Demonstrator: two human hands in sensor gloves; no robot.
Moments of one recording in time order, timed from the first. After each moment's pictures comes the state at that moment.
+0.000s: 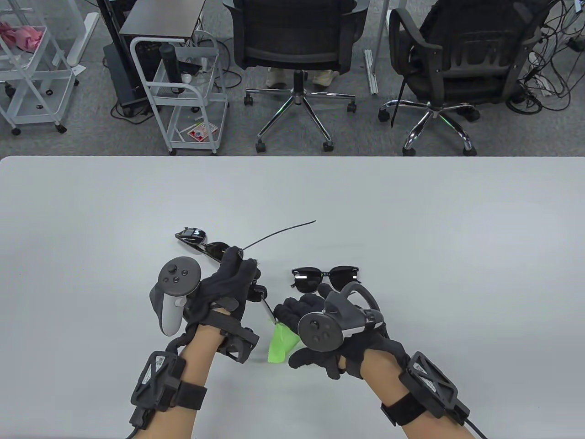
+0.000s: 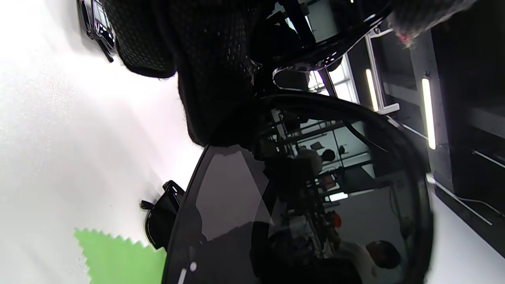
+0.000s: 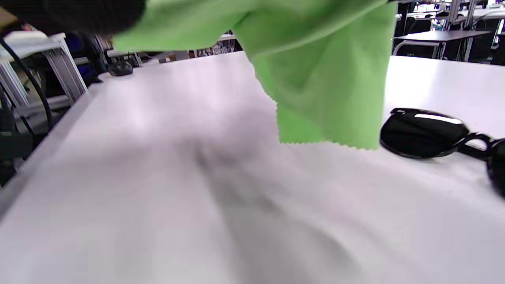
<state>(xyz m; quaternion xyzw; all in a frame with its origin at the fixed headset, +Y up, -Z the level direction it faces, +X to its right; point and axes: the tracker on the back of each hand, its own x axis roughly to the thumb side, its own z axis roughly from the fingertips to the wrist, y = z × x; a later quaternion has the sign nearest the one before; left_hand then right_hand) -0.199 -0.687 -0.307 -0.10 0.00 0.54 0.84 0.035 -0.668 -0.256 0.46 0.10 0.88 0.06</state>
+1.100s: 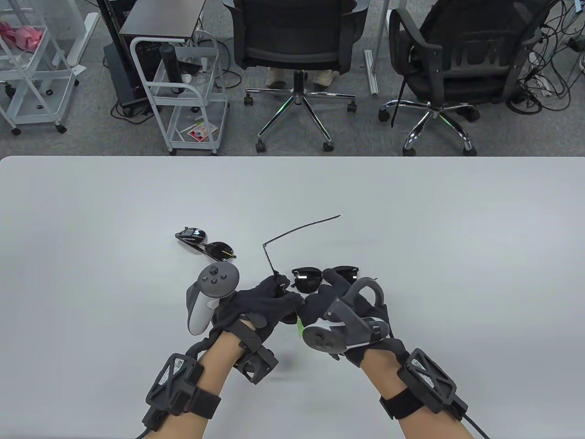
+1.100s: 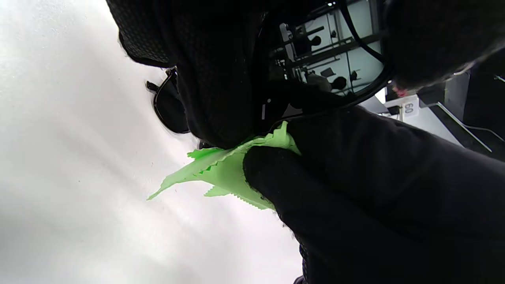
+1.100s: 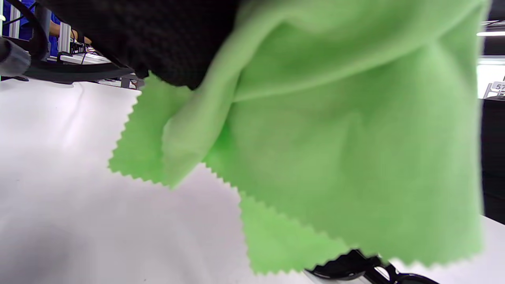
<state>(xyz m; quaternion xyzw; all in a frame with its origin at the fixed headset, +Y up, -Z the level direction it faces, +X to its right) -0.147 -0.703 -0.301 -0.24 -0.07 0.53 0.81 0.037 -0.656 -0.258 0.42 -0.12 0.90 -0.04</state>
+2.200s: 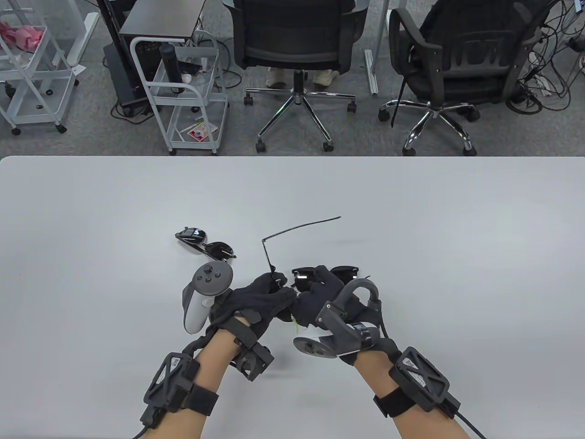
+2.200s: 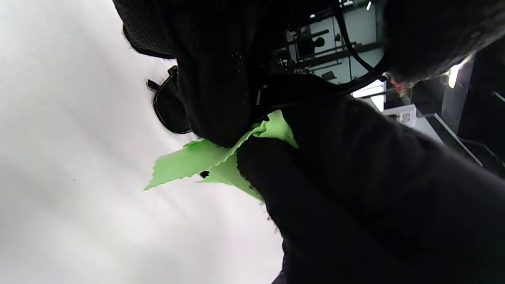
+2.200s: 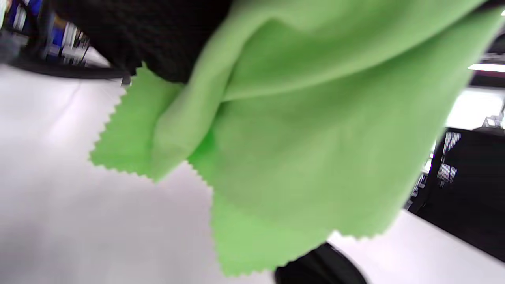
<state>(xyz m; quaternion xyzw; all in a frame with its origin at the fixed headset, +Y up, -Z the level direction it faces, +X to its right) -0.156 -0.708 -0.303 -0.25 -0.06 0.57 0.78 0.031 -0.655 -0.257 0.42 -0.16 0.90 -0.02</state>
